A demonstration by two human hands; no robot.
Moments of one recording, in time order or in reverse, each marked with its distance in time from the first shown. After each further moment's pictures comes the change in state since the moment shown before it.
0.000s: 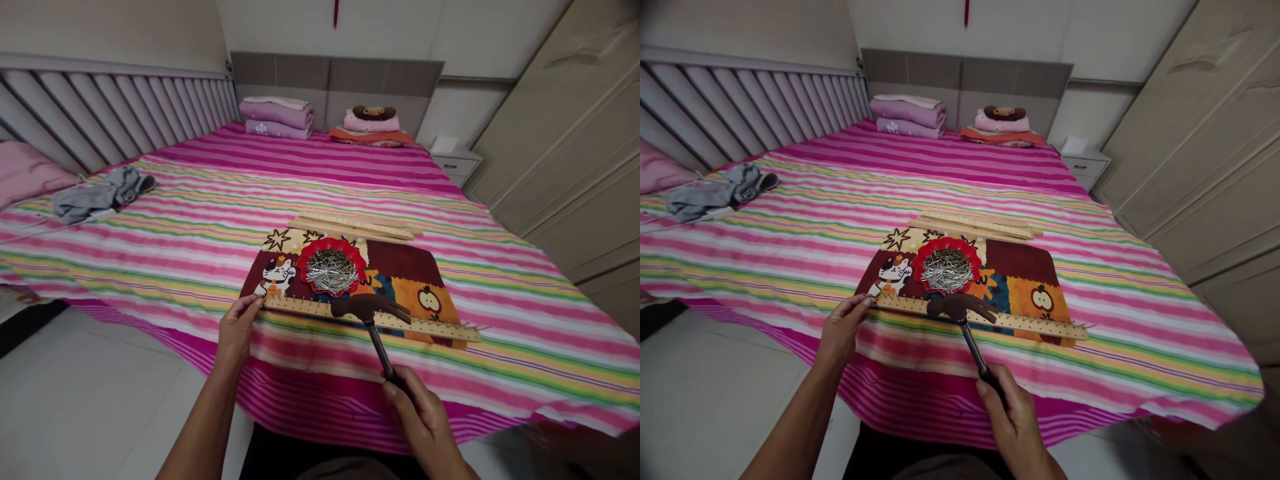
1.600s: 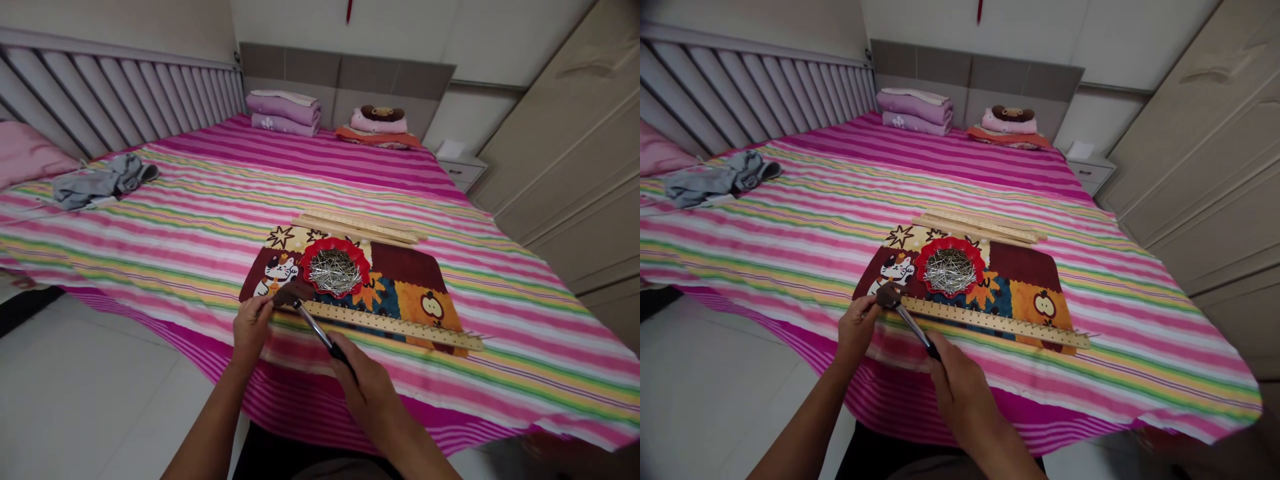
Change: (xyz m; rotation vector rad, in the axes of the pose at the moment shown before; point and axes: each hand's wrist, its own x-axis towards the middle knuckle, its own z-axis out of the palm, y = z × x) left_hand 0.000 -0.022 0.002 0.546 -0.081 0.445; right_hand 0.041 -0.036 0.043 -0.082 -0.250 -0.213
